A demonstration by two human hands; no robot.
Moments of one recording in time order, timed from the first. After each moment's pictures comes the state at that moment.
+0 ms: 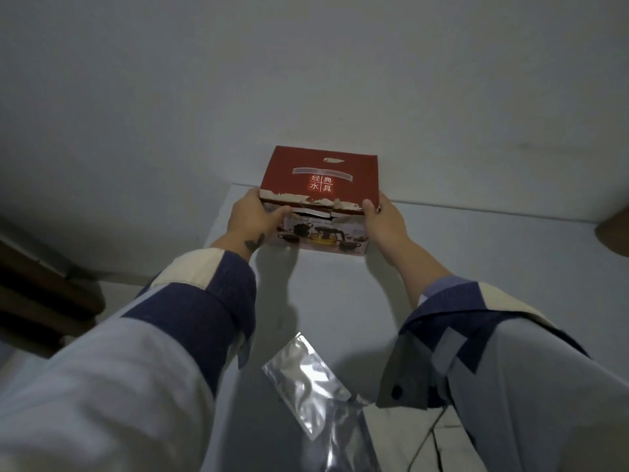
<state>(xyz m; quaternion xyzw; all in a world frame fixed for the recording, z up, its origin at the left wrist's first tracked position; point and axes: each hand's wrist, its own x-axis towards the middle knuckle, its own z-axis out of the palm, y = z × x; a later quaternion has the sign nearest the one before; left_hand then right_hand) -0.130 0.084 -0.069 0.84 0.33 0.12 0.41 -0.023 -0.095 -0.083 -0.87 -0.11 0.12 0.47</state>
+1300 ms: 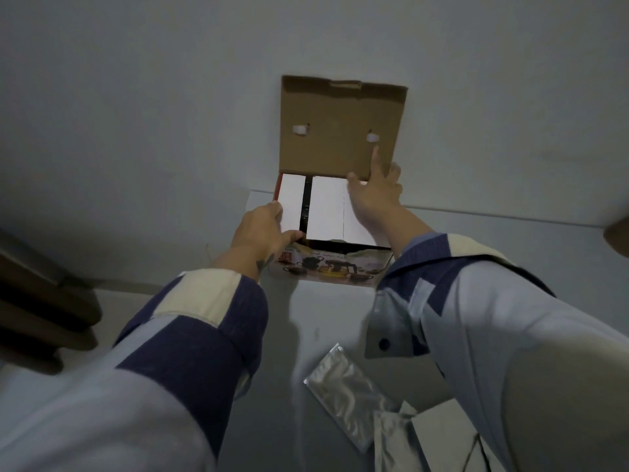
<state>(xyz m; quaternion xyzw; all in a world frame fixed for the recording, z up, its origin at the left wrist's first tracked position) -0.155 0.126 -0.063 0.92 0.25 0.03 0.31 -0.011 -0.009 -0.059 -0.94 -0.10 0.10 0.31</state>
